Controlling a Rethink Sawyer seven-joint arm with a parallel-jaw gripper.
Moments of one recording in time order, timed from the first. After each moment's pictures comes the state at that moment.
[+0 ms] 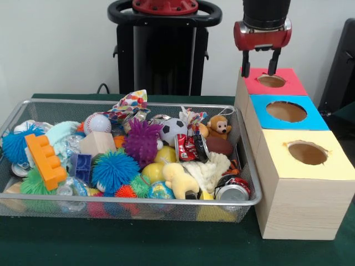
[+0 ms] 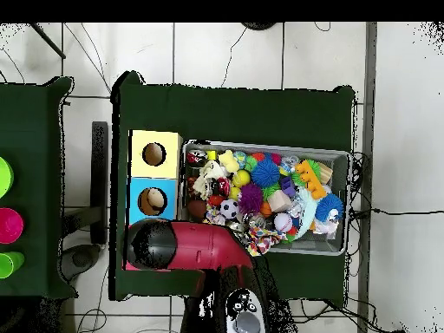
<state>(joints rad) -0.07 -0.85 0.05 1.97 0.09 0.57 1.57</state>
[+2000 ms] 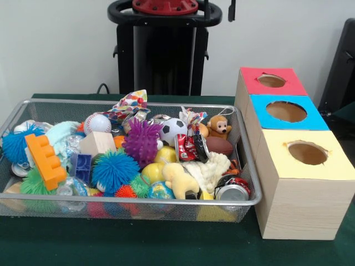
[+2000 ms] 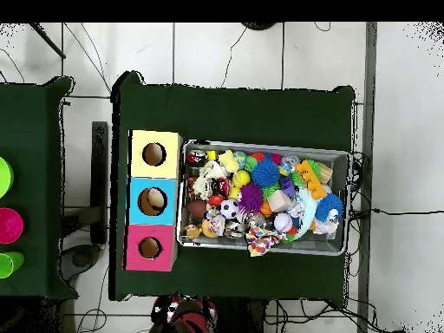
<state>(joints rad) -0.31 -1.32 0.11 2.59 0.16 0.33 1.57</state>
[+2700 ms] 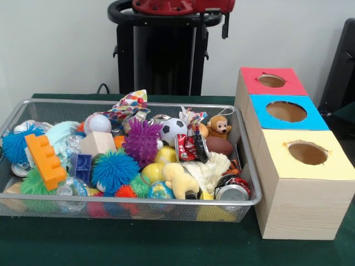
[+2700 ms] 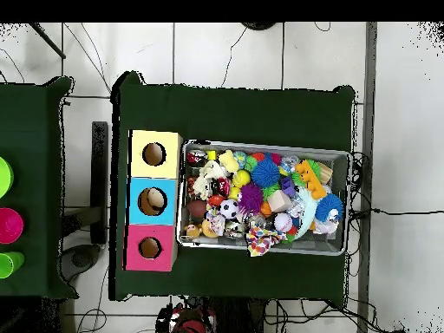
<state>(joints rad) -0.35 -1.04 0.14 2.65 0.01 0.05 1.57</state>
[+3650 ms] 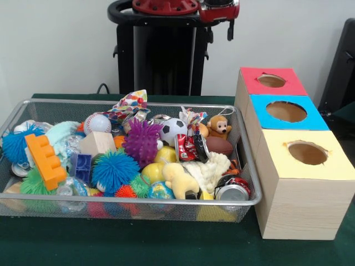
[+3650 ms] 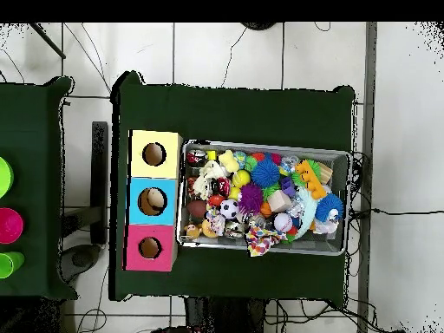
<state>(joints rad) -0.31 -0.81 0.13 2.67 -0.11 -0.07 1.57</state>
